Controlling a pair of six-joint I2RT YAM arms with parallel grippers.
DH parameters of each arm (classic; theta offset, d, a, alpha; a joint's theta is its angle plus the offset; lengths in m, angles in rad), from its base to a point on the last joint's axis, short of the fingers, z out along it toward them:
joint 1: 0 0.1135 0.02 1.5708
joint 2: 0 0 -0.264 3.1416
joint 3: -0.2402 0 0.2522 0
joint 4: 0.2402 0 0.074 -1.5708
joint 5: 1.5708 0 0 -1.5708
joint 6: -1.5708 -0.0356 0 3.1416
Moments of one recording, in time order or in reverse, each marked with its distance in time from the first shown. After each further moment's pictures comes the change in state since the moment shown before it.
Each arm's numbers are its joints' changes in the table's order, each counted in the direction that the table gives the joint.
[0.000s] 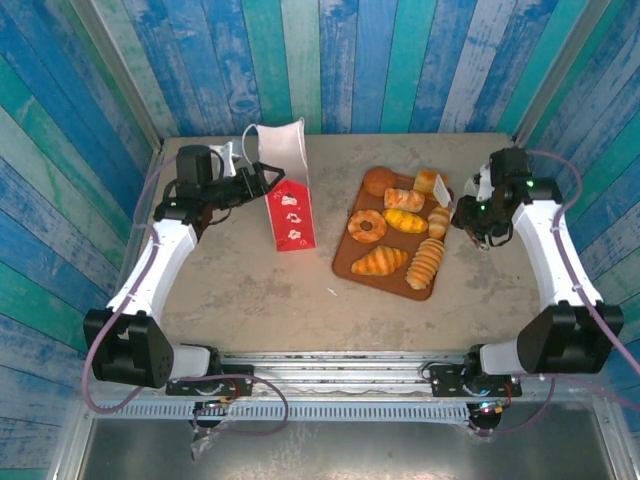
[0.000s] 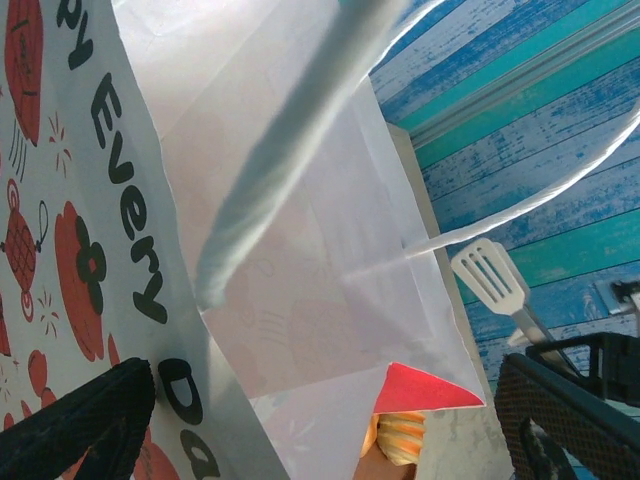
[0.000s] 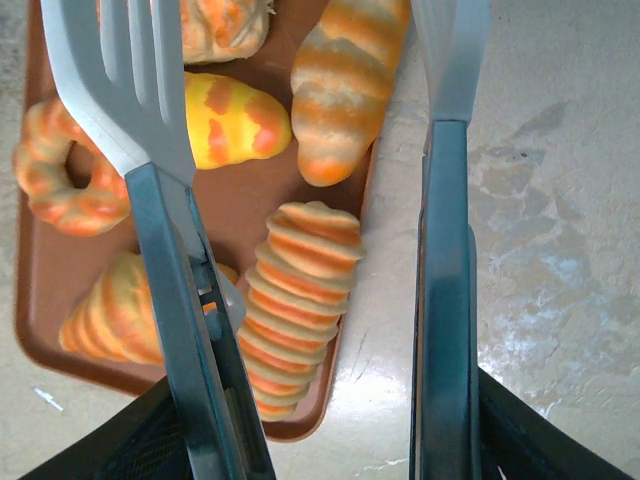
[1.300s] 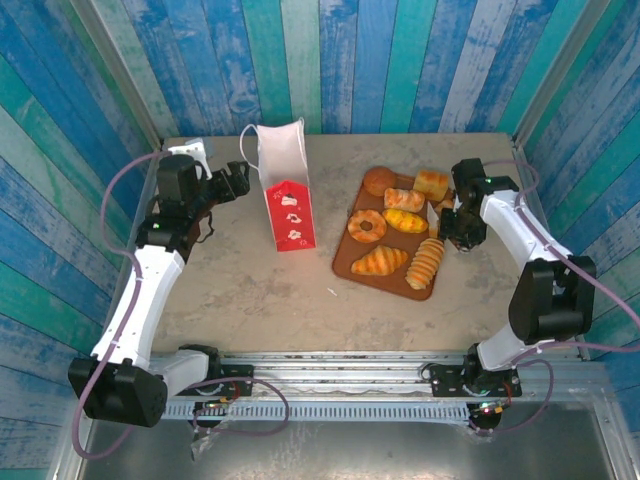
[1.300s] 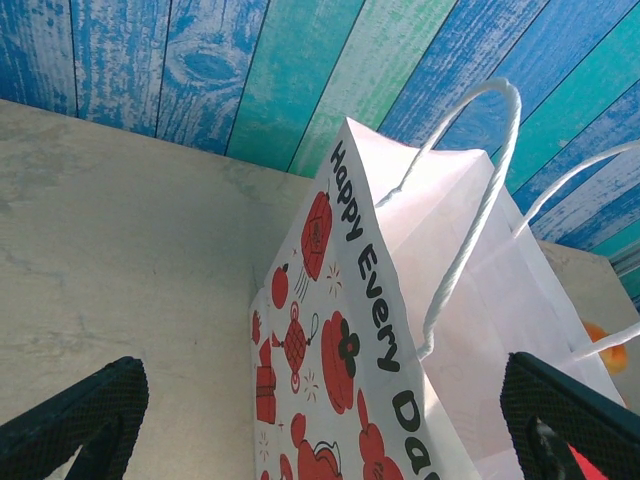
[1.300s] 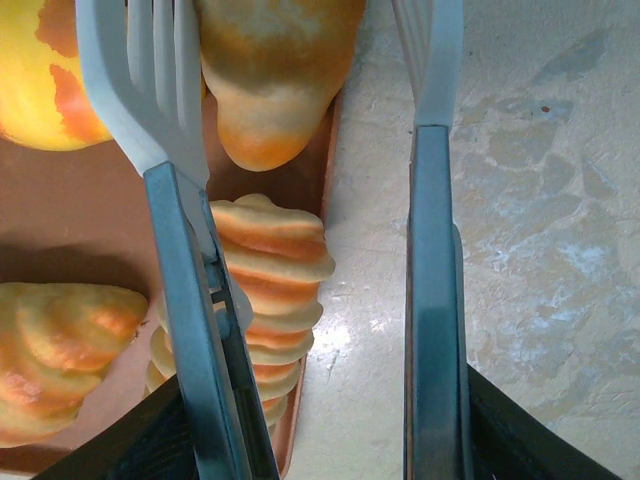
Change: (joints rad) left arm -0.002 0.198 0.032 0.050 -0.526 -0.167; right arm 0.118 -0.175 0.079 -0.080 0.177 -0.116
